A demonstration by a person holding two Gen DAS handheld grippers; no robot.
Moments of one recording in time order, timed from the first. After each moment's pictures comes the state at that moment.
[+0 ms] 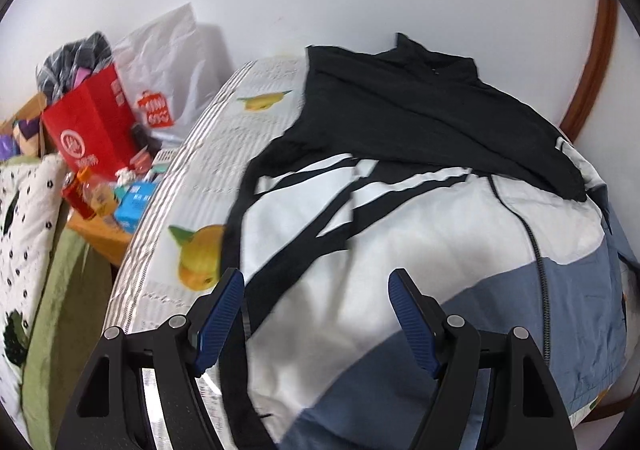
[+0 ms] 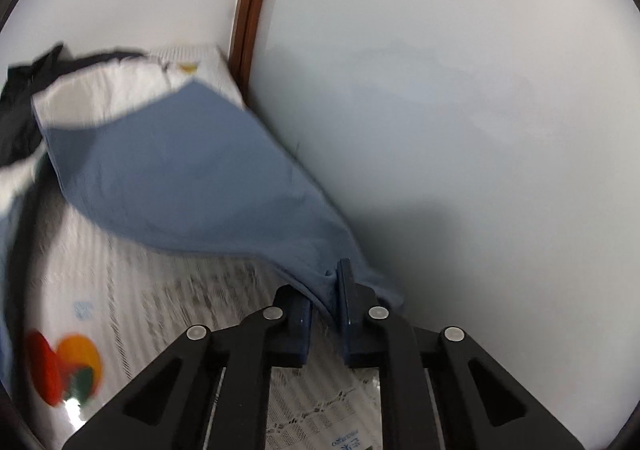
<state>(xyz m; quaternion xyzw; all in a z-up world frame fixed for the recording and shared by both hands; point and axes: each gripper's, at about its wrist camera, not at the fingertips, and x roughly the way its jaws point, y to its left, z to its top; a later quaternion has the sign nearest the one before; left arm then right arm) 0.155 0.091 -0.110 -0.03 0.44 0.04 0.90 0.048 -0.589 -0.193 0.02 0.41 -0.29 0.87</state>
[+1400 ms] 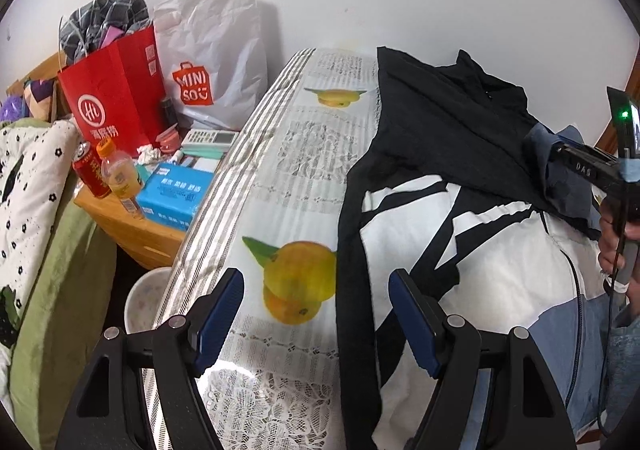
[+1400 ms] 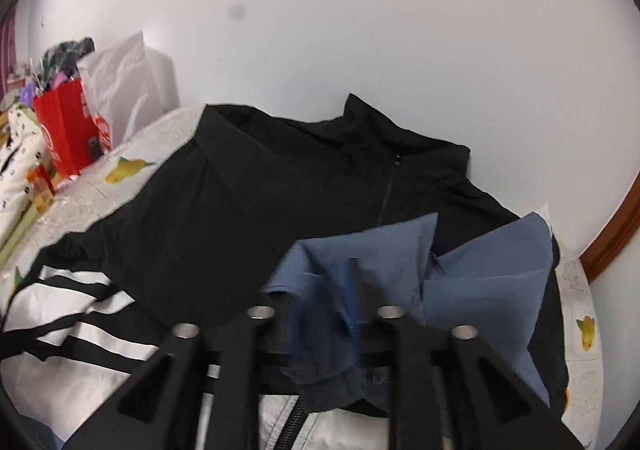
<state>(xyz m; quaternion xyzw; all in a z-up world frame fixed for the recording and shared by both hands) 0.177 0.168 -0.120 -0.08 0.45 0.06 0.89 0.310 -0.149 -0.120 -0.11 0.34 0.09 0.93</state>
